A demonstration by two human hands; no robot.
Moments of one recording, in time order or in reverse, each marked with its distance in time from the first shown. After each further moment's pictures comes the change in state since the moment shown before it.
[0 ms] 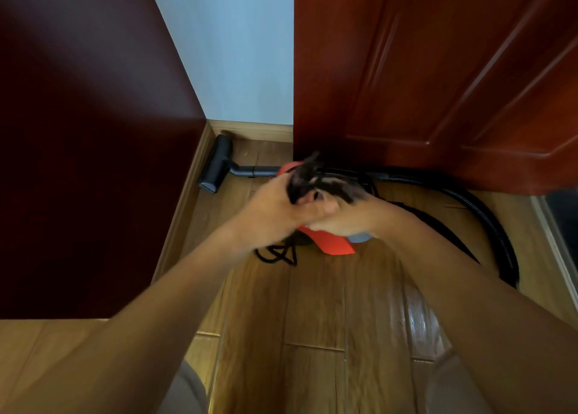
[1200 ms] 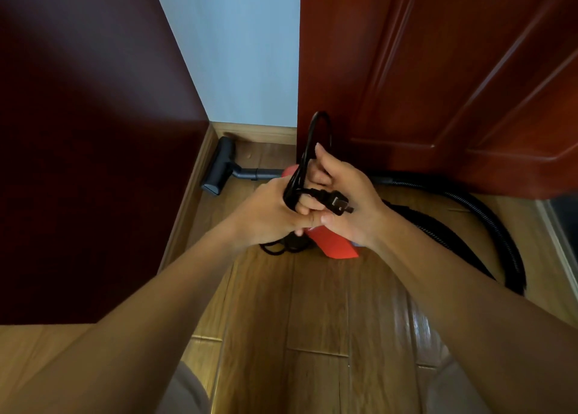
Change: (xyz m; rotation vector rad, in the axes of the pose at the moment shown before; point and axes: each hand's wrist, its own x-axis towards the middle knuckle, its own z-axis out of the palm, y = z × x) left_hand 0.008 -0.019 -0.015 0.222 -0.030 -0.057; right_hand 0.007 -0.022 0.007 1.400 0.090 -0.003
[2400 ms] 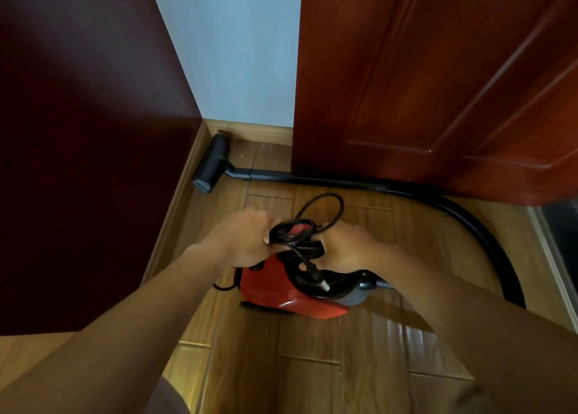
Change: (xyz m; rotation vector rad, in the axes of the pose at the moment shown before) left_hand 0.003 -0.067 -0.001 0.579 -0.121 -0.077; right_hand 0.013 0.060 -0.086 -1.754 -0.064 0.219
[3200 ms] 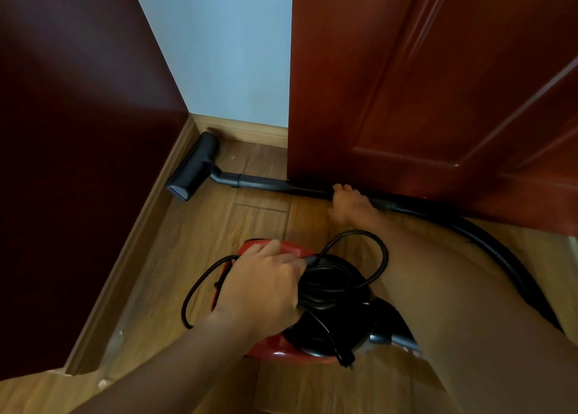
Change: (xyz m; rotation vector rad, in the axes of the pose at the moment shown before) left_hand 0.047 0.026 0.080 0.300 0.306 0.096; right_hand 0.196 0.132 -0.003 -0.100 0.127 0.367
